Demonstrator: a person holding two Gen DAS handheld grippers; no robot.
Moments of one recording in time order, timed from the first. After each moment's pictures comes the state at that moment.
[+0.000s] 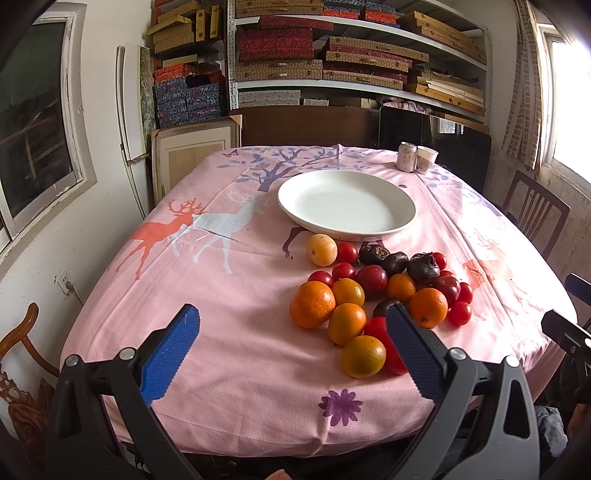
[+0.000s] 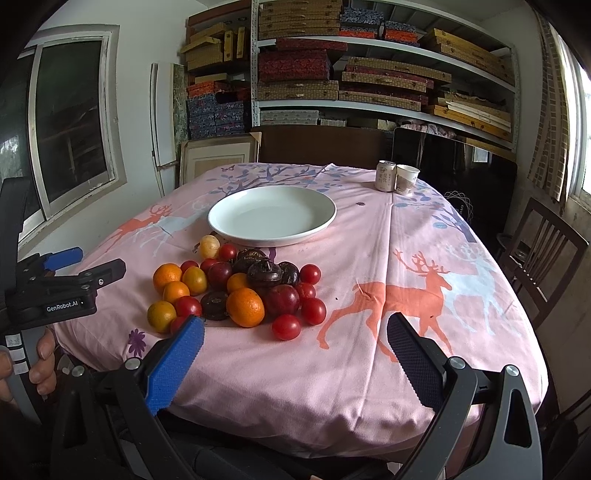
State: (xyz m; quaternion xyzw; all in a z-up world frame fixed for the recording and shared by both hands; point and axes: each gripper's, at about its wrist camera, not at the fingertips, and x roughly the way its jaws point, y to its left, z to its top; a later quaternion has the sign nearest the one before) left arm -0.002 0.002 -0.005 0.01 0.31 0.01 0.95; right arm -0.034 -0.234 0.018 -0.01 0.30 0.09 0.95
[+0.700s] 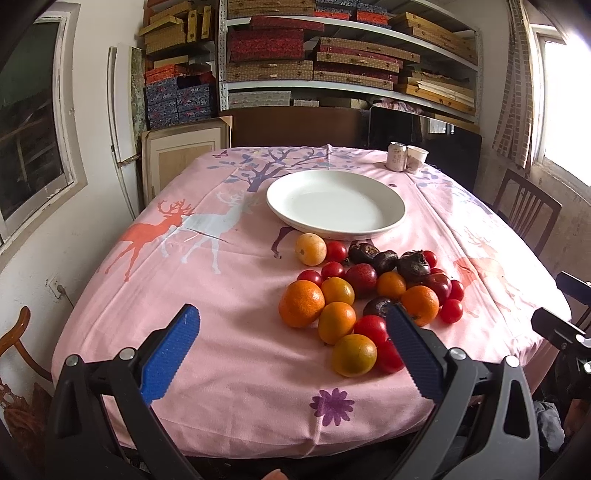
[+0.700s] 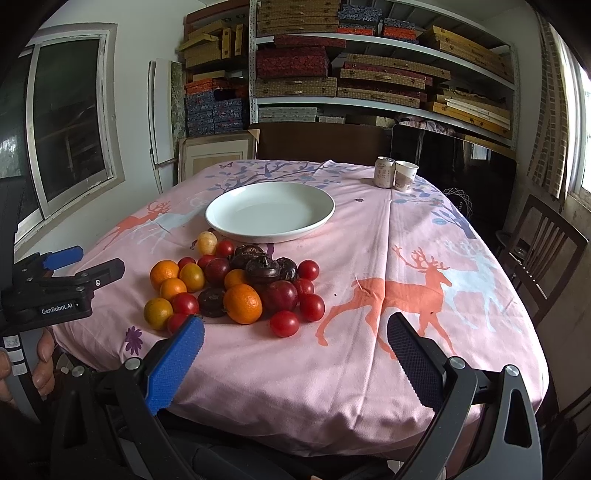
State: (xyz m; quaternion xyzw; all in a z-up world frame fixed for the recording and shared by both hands) left arm -0.003 -0.001 -0.009 0.01 0.31 -0.02 0.95; right arm -0.032 -0.234 0.016 -0.01 0.31 0.08 0.95
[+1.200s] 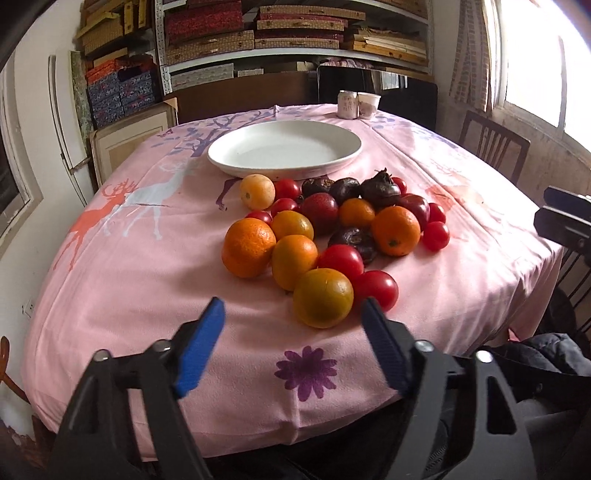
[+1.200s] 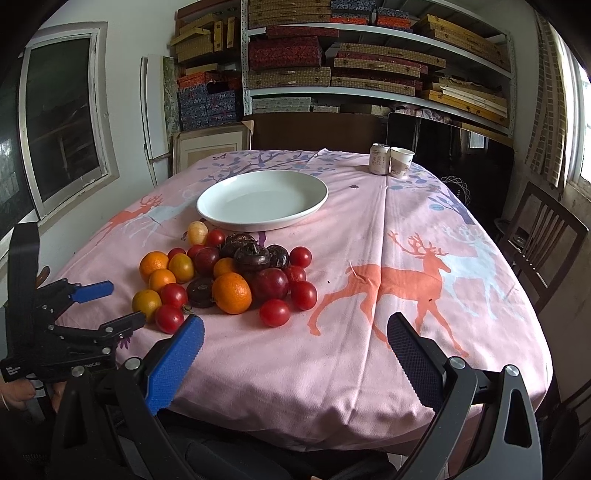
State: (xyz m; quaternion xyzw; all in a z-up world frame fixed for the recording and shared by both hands) left arm 0.010 -0.027 -0.072 0.08 0.37 -0.10 0.92; right arm -0.025 -0.242 0.003 -0.01 0.33 0.08 0.94
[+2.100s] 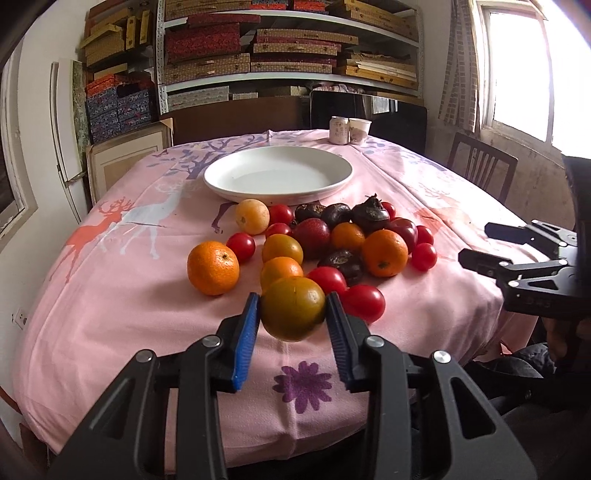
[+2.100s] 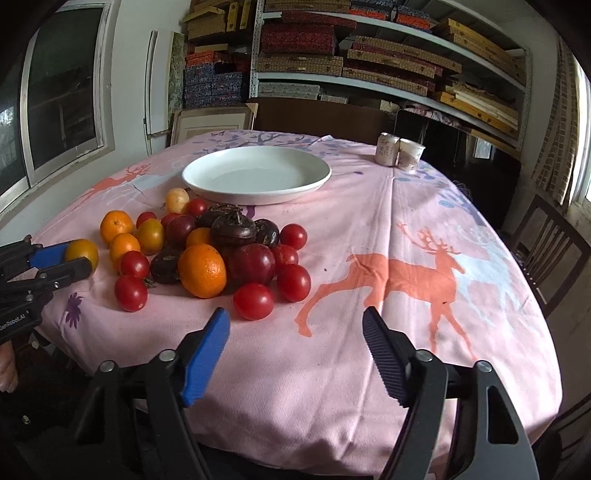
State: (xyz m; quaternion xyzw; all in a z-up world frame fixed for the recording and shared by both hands) left arm -0.002 -0.019 -0.061 0.05 0.32 -0.12 0.94; right arm 0.015 -0.234 -0.050 -0.05 0.35 0.08 0.93
